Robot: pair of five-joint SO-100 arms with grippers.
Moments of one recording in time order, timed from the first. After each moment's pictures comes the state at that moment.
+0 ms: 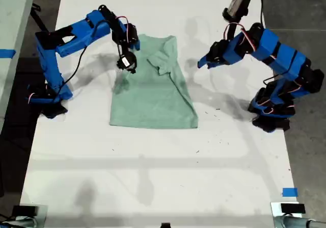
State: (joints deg) arm 0 -42.0 63.7 63.3 71.1 37.8; arm 1 25.1 117.8 95.7 80.8 -26.9
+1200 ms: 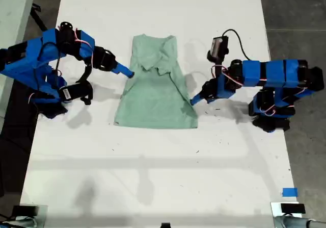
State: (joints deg) arm 0 -16.8 118.1 102.1 80.2 35.9; arm 1 4.0 116.5 121.7 67.0 -14.6
